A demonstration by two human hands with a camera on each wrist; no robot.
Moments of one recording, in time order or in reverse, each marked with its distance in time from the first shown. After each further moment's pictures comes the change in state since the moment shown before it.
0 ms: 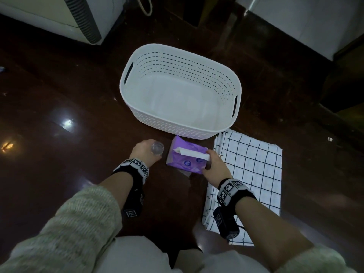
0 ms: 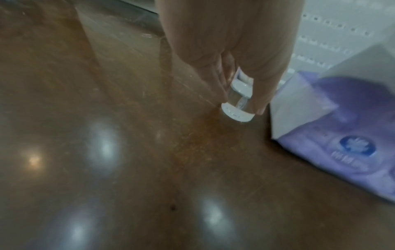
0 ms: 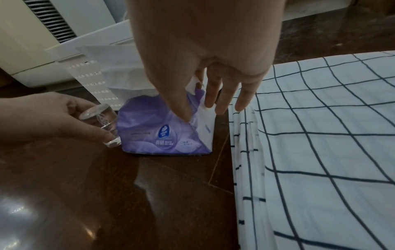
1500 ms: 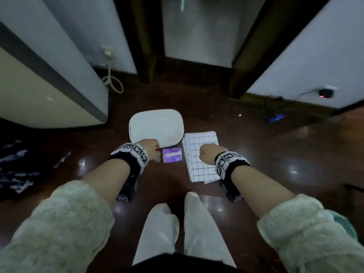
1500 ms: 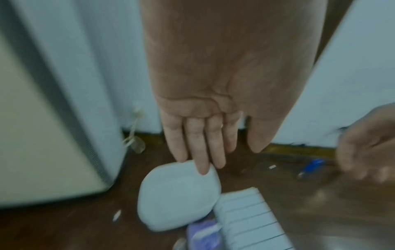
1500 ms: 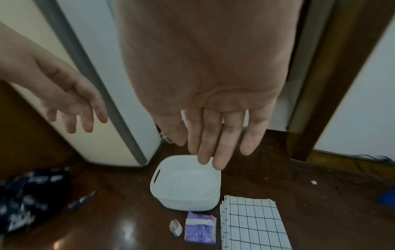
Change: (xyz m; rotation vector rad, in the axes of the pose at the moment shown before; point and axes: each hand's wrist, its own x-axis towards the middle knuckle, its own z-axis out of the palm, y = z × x) left_hand -0.313 0.337 -0.408 0.604 -0.511 0.277; right_hand -0.360 -0.242 -0.399 -0.280 -0.289 0.186
